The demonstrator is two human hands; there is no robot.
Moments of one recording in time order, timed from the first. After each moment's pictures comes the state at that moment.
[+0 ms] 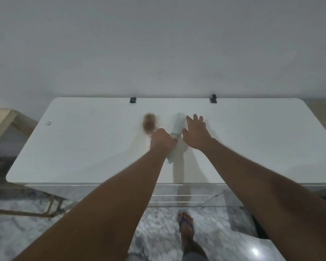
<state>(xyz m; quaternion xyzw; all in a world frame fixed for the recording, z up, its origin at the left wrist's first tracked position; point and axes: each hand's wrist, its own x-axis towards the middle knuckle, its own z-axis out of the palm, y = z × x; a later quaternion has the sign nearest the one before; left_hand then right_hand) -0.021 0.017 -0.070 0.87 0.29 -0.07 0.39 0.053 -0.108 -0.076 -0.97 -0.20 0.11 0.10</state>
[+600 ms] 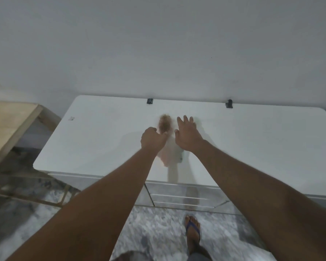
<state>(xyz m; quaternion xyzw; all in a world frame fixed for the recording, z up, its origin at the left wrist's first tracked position) -0.060 0.078 -0.054 0.81 0.39 0.01 0.43 0.024 -0.038 -0.070 -0.95 -0.28 0.10 0.12</state>
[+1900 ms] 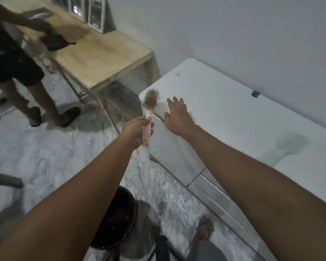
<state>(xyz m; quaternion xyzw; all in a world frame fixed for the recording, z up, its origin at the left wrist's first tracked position) -0.352 0.225 -0.055 0.28 0.53 0.28 0.75 -0.197 0.179 -0.053 -0.78 -0.59 0.13 0.15</state>
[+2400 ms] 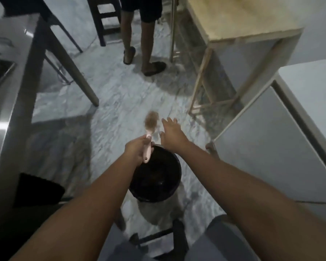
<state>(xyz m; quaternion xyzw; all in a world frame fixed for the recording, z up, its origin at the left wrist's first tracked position) -0.666 0.136 -0.235 0.01 0.65 0.43 0.62 -0.530 0.188 -0.229 -0.56 -0.78 0.28 0.02</state>
